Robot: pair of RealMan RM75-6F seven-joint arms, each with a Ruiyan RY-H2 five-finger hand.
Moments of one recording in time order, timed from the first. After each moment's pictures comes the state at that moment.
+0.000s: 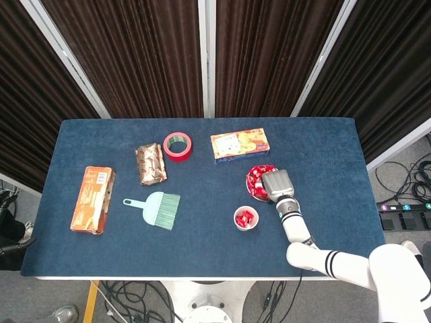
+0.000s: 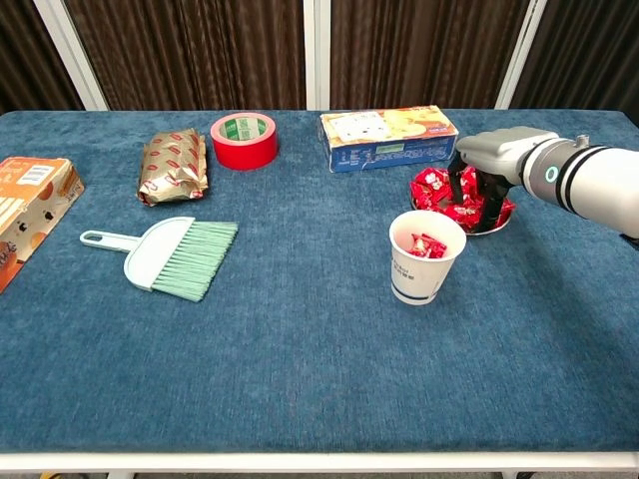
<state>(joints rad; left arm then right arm) -0.07 -1.36 -0.02 -0.83 1.52 1.46 -0.70 0.94 -1.67 0.15 -1.26 -0.51 0.88 -0.77</state>
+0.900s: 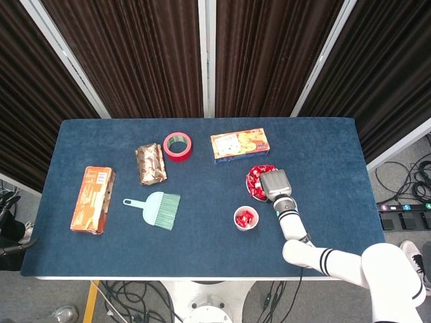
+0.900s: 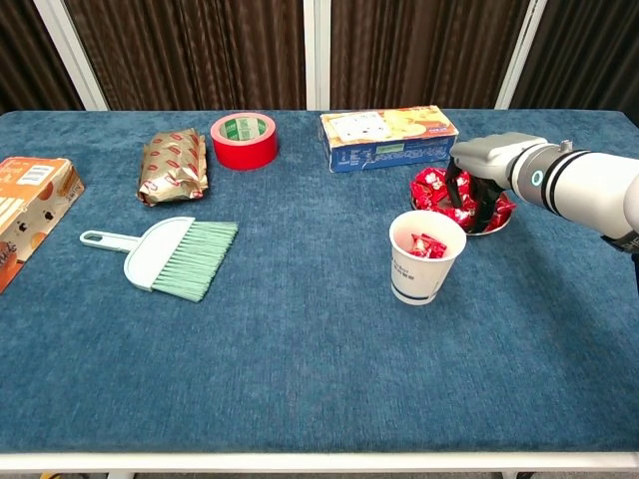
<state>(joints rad) -0.07 -1.36 -0.01 -0.82 1.53 1.47 -0.72 0.96 -1.71 0.15 -1.20 -0.48 0.86 -0.79</state>
